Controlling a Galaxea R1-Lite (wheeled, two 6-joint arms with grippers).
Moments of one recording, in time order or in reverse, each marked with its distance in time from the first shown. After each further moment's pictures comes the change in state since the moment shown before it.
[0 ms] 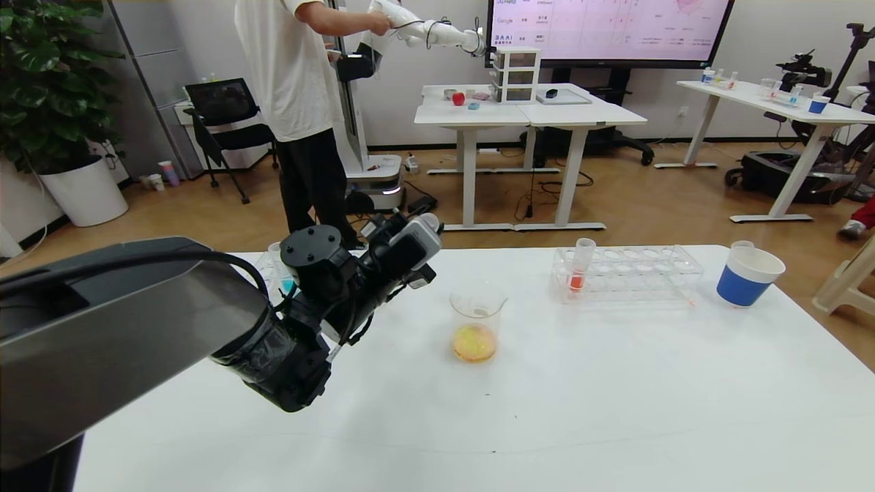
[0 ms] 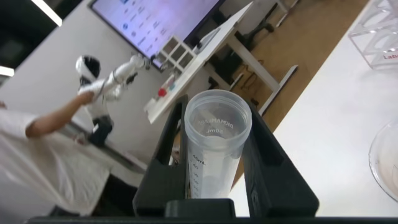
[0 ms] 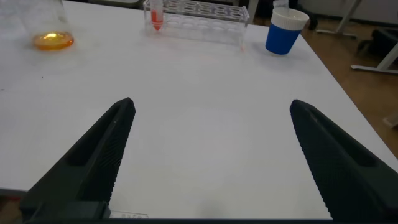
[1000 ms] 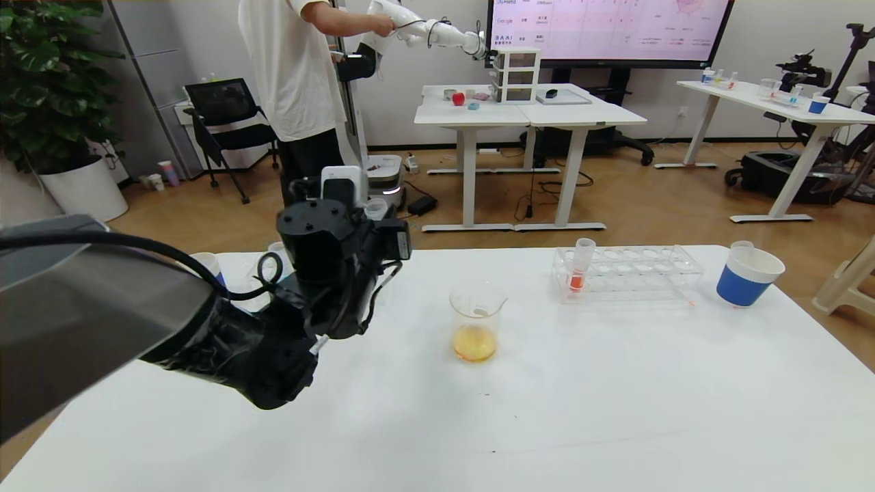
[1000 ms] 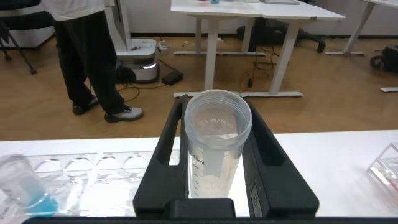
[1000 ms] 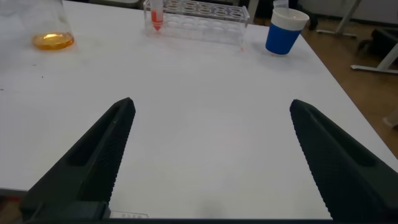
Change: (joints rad) left arm -0.021 -0.166 0.018 0.269 0.556 -0.807; right arm 0.000 0.000 0.000 0.000 0.000 0.000
